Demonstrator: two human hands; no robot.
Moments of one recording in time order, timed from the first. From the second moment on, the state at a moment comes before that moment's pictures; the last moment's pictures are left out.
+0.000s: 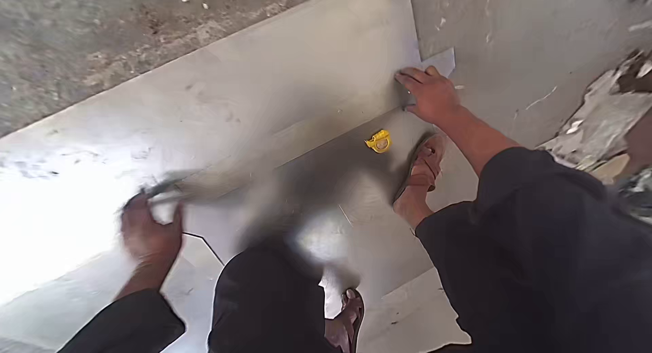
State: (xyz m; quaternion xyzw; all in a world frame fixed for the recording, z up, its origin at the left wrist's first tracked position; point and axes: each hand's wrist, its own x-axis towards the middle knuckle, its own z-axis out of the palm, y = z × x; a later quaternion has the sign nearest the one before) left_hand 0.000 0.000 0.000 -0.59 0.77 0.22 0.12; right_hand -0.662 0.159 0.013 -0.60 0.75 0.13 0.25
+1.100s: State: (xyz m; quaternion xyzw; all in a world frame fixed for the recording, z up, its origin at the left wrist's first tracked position) left_hand -0.180 0.020 -0.008 -0.43 0.87 0.21 0.14; right_hand -0.695 0.137 0.003 -0.70 0.65 0.14 0.28
